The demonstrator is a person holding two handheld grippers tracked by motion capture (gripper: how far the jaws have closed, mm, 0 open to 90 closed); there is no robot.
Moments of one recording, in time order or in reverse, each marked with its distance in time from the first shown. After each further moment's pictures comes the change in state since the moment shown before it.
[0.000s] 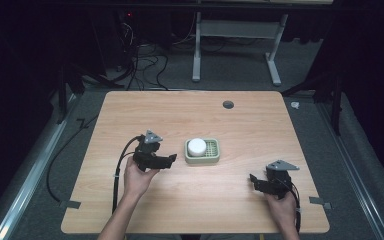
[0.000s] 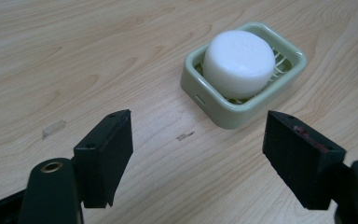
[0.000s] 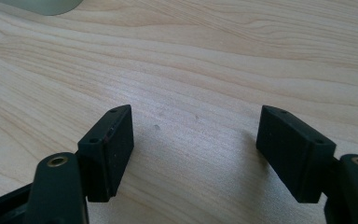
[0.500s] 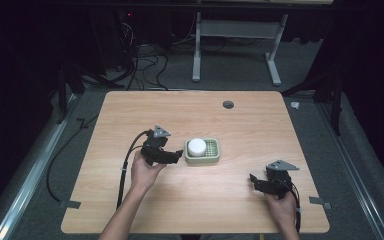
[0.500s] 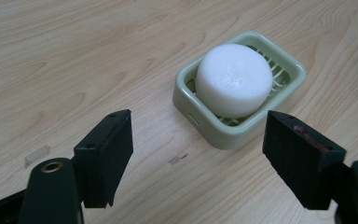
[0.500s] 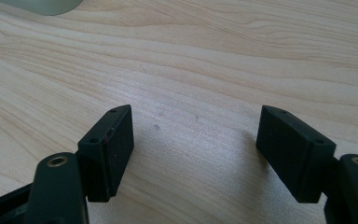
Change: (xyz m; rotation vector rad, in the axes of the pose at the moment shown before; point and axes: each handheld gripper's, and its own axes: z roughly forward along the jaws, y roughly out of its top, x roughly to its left) left arm -0.005 0.018 0.018 0.024 -0.012 0.024; right arm 0.000 0.000 0.000 0.001 0.000 0.003
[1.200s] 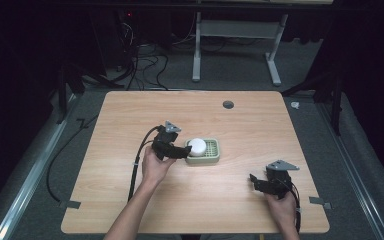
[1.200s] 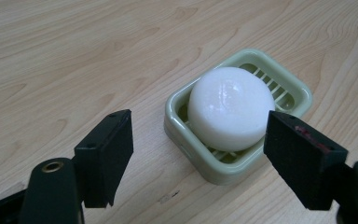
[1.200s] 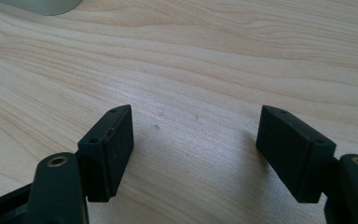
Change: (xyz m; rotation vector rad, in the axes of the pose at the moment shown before) left arm -0.008 0.019 0.028 -0.002 0.006 0.007; right arm 0.000 0.000 0.000 0.000 0.000 0.003
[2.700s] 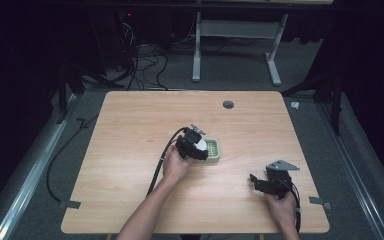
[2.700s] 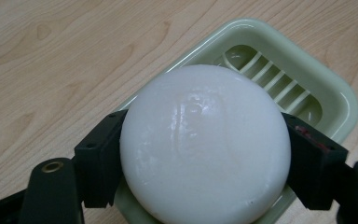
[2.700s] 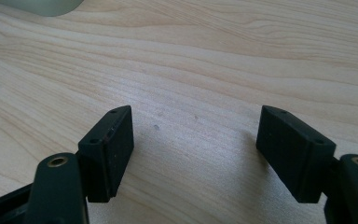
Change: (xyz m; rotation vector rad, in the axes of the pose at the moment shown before) left arm -0.034 0.014 0.083 0.157 0.017 0.086; right arm 0.000 0.000 0.000 0.002 0.000 0.006
